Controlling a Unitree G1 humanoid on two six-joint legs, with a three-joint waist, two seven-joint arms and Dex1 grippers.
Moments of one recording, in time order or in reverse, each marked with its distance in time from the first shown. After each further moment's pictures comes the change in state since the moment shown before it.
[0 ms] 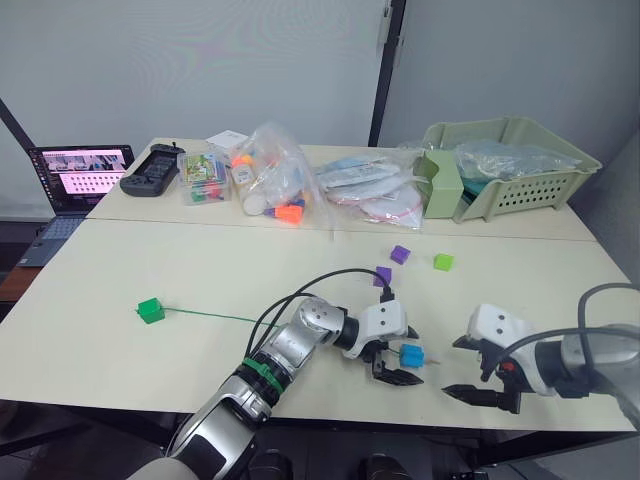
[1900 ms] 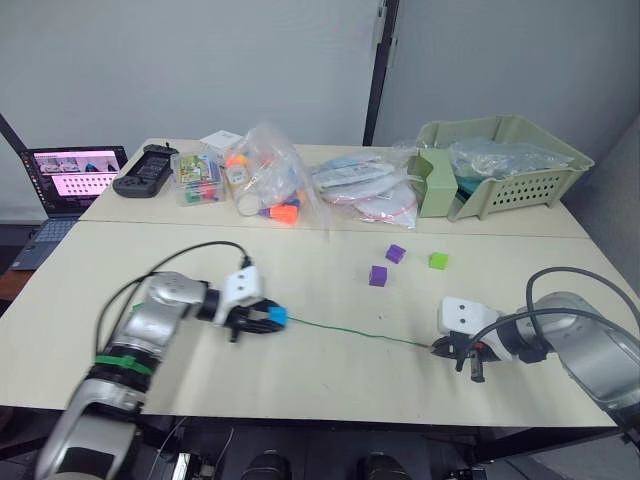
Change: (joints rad) left arm 0.101 0.708 0.335 0.006 -0.105 -0.098 -0.244; right arm -0.353 0.036 0.363 0.344 -0.244 -0.289 0.145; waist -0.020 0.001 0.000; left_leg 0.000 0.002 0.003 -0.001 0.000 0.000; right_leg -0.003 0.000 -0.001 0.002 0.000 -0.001
